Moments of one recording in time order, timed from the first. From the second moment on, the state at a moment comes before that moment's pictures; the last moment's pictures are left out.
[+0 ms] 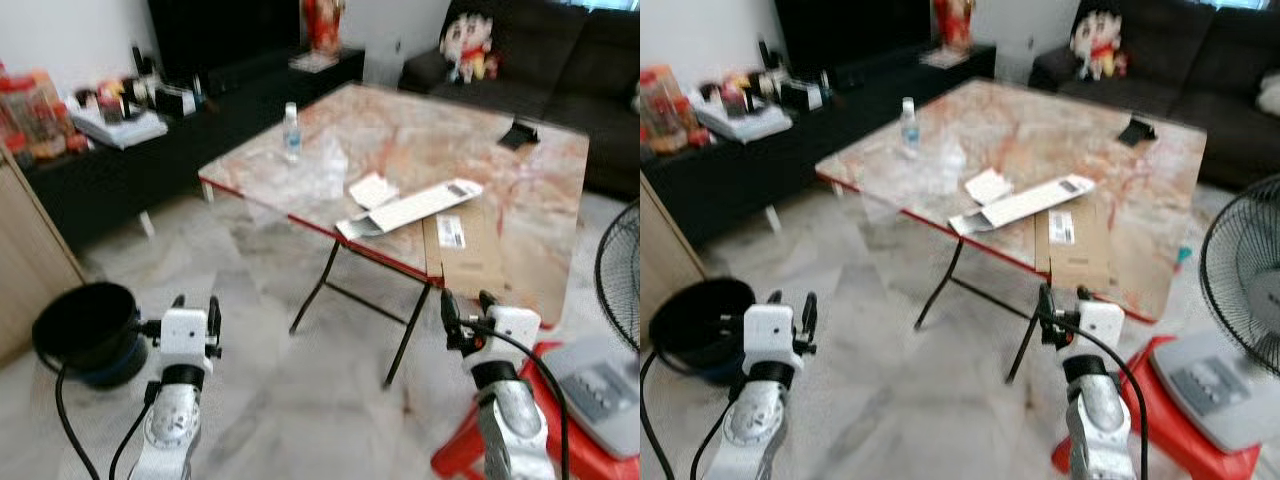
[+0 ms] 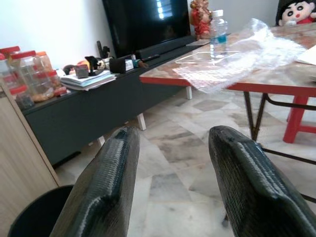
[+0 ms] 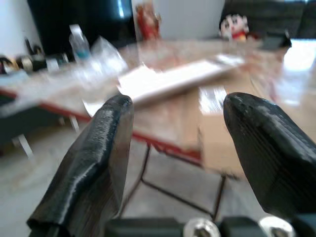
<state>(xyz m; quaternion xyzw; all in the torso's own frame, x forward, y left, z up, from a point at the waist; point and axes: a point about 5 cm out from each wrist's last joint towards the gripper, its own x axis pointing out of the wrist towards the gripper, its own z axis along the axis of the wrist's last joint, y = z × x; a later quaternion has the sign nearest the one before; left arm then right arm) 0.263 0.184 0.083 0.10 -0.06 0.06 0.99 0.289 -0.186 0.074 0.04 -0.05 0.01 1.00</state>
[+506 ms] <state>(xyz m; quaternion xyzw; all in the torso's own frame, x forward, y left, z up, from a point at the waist) 0.275 0.195 0.107 0.11 -0.08 0.08 0.99 0.305 -0.144 0.097 0.07 -0.06 0.07 0.99</state>
